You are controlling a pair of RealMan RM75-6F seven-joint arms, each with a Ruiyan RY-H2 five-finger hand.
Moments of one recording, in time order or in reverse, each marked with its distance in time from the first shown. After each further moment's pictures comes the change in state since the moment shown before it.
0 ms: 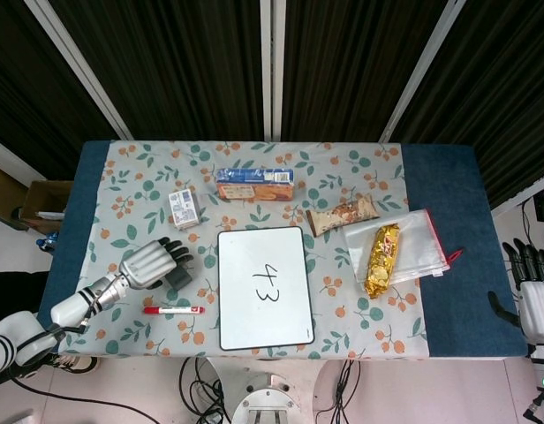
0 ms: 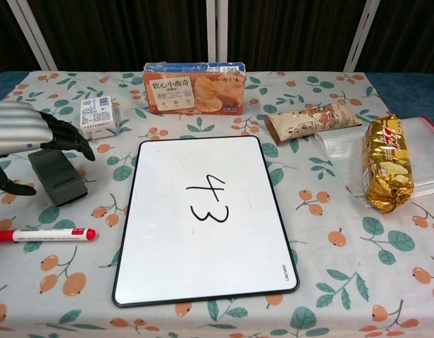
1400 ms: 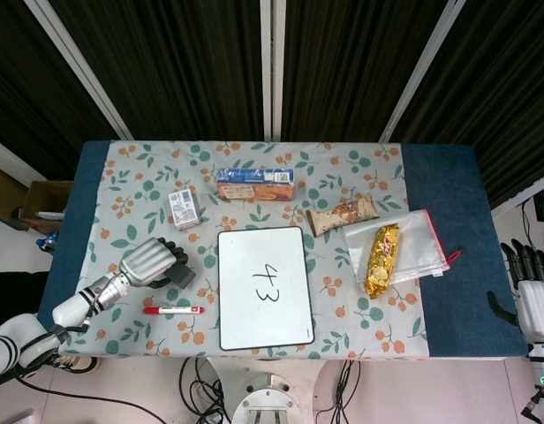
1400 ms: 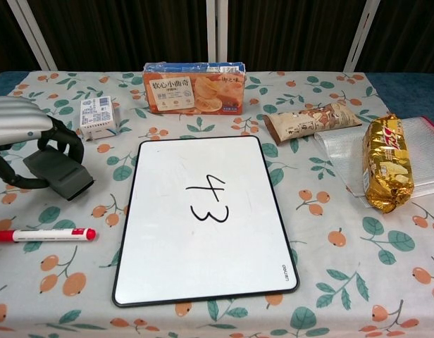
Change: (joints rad) left arm -0.006 -0.015 0.023 -0.002 -0.076 0.058 -0.109; right arm 0.005 -0.003 0.002 -0.003 0.019 -0.024 -0.010
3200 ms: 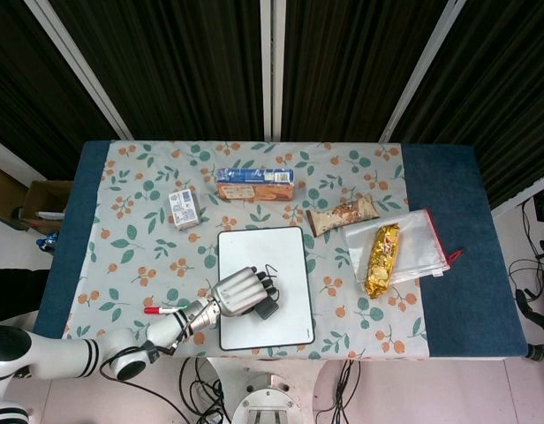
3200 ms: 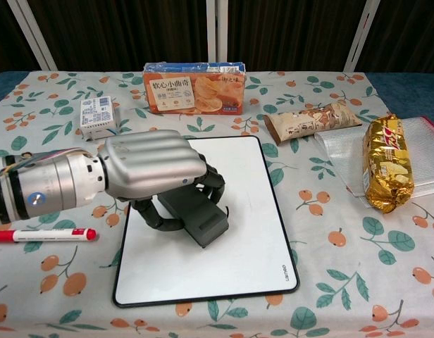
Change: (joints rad) left arm -0.134 -0.264 -0.162 -0.310 -0.215 -0.212 0.582; right arm -0.052 0.045 0.030 0.034 -0.005 0.100 0.140
